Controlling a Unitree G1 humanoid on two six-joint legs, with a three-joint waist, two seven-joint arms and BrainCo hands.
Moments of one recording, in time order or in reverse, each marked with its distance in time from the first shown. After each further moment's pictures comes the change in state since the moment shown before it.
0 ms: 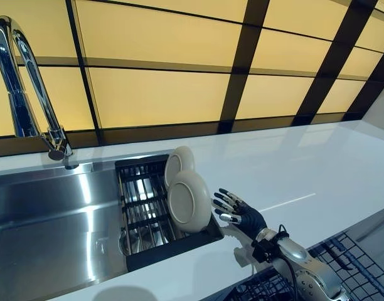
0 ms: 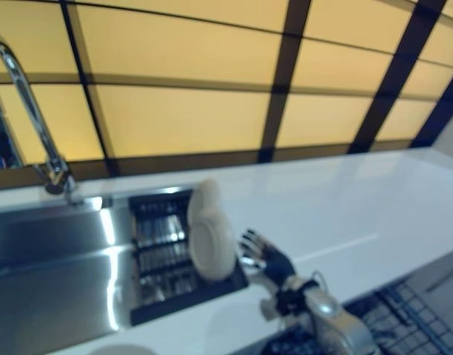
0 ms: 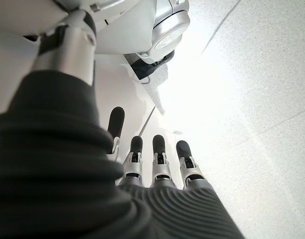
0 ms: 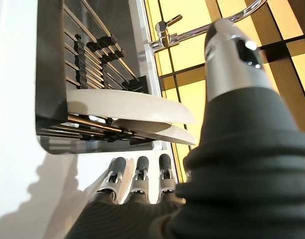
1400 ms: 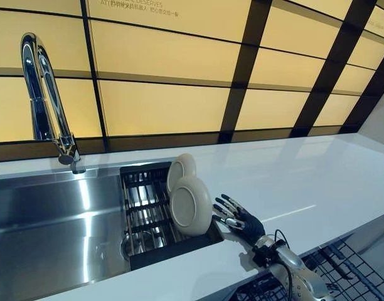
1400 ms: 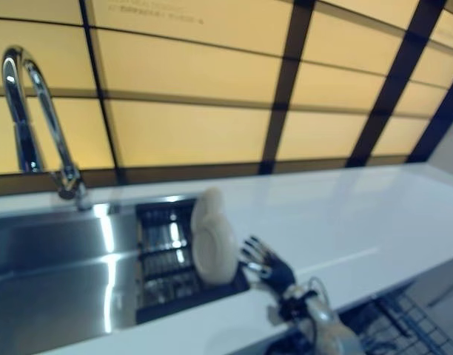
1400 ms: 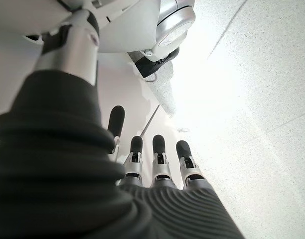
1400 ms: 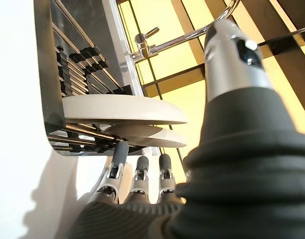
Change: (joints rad) left arm 0.001 -0.004 0.005 0.034 0.040 -0.004 0.002; right arm -0.001 0.101 -0.006 0.323 0.006 -0.225 0.237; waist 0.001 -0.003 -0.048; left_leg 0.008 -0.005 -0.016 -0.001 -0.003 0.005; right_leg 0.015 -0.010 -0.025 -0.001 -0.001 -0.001
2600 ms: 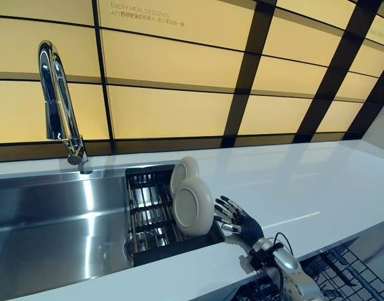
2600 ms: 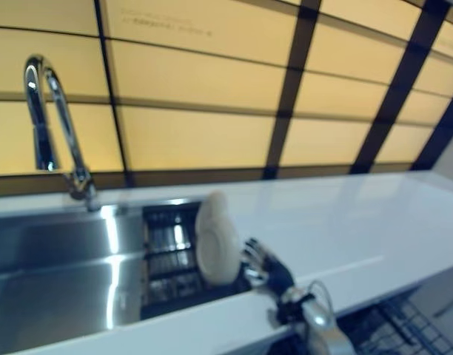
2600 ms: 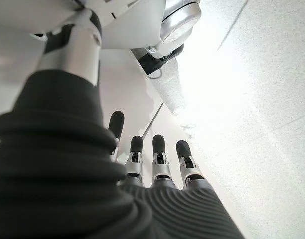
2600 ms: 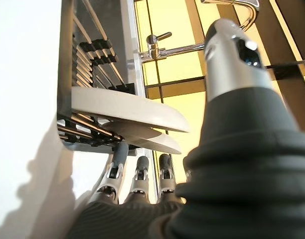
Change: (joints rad) left arm -0.016 -0.005 0.005 0.006 0.038 -0.001 0.010; right arm -0.010 0.058 0.002 0.109 -0.186 -0.145 -0.013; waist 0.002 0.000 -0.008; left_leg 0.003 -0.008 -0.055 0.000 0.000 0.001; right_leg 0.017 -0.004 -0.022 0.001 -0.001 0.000
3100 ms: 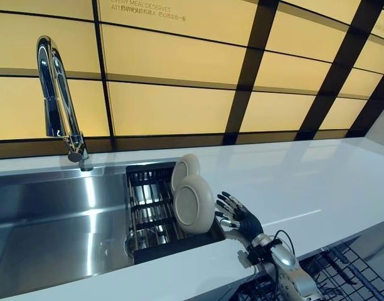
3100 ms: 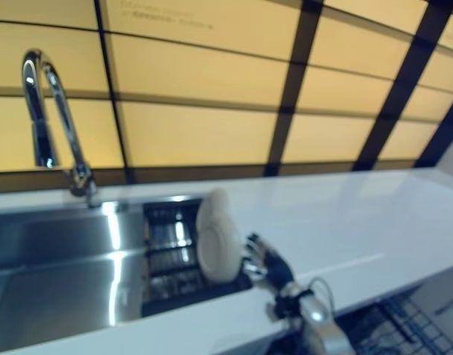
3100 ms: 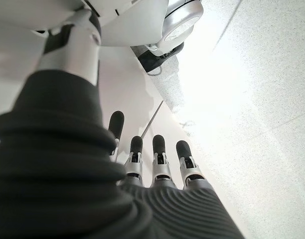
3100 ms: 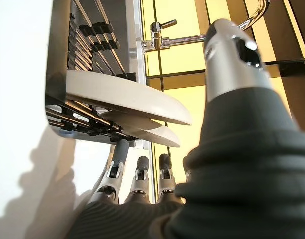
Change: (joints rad) left arm -0.015 -0.005 0.001 -0.001 0.000 0.003 0.019; right arm -0.030 0.011 -0.001 0.019 -0.039 -0.023 -0.051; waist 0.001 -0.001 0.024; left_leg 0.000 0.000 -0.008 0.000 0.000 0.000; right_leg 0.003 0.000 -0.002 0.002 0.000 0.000
